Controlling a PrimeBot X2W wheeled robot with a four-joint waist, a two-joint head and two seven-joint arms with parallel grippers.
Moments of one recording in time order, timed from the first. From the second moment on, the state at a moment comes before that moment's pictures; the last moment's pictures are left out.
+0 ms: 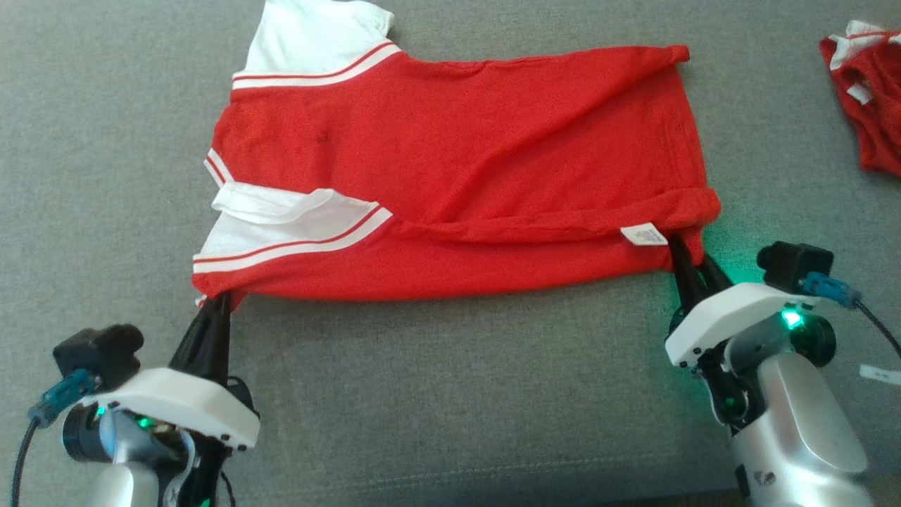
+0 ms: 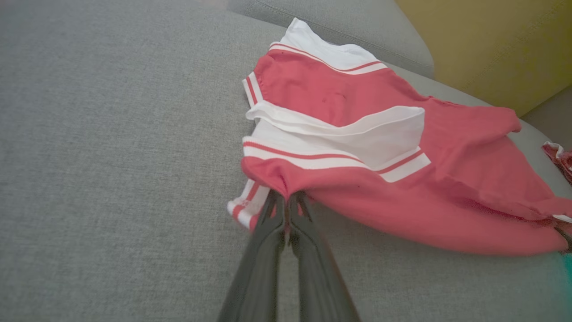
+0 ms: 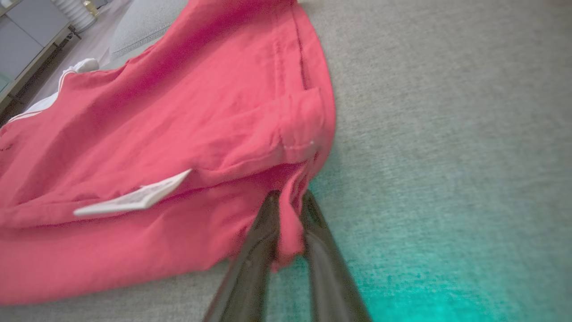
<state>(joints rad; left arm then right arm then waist) 0.04 0.13 -0.06 -0.06 -0.44 0.02 0.13 -0.32 -0.05 0.03 0.52 0.33 0.13 0.09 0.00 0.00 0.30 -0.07</state>
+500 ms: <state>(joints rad) 0.08 0.13 -0.08 -0.11 -0.44 0.01 0.09 -0.23 -0.05 0.01 0.38 0.34 0.13 0.17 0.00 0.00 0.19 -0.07</state>
